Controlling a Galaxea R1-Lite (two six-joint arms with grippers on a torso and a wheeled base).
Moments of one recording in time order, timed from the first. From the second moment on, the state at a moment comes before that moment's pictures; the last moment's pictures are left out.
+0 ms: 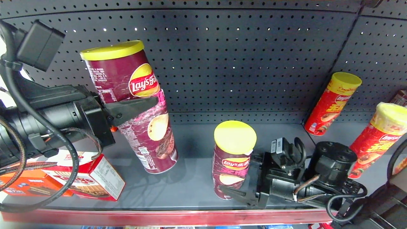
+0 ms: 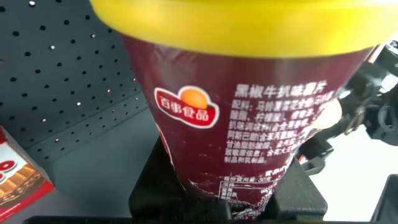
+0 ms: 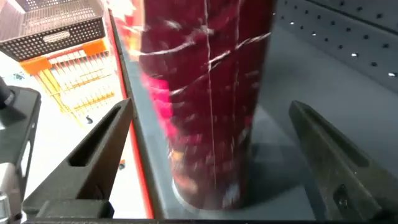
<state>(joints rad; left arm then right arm) -0.42 1.30 -0.81 -0.49 -0.39 -0.04 0.62 1.91 -0.48 -1.44 0.59 -0.15</state>
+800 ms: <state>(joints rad) -0.42 1.26 -0.78 -0.49 -0.39 -0.04 0.52 1.22 -0.23 -1.04 0.46 -0.11</state>
